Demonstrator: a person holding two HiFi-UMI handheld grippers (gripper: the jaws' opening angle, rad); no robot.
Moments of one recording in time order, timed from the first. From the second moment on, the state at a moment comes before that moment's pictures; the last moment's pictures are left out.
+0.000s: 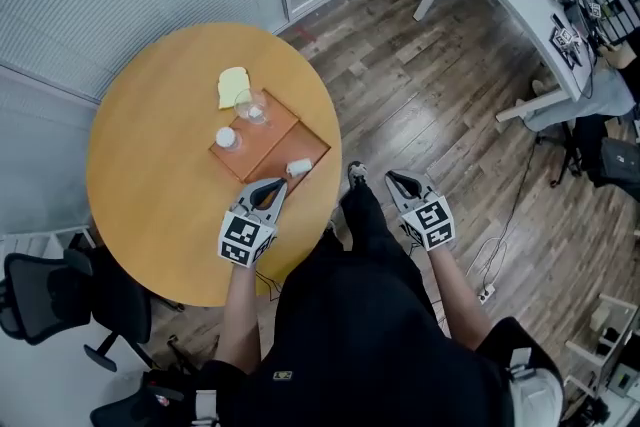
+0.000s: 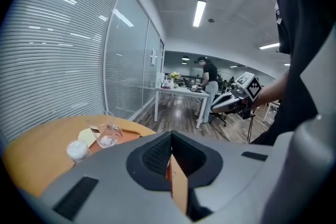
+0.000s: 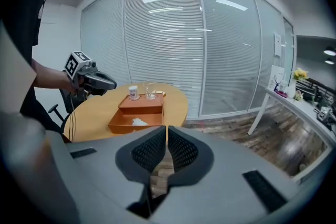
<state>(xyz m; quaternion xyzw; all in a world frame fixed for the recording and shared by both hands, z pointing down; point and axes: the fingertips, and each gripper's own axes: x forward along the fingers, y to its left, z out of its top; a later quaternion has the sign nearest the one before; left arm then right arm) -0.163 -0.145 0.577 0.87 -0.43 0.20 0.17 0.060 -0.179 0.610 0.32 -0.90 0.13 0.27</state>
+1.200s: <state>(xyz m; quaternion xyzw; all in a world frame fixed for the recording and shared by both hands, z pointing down) -0.156 -0.194 0.717 0.82 -0.35 0.38 0.24 0.012 -0.217 0.659 0.21 -0.91 0.14 0.33</state>
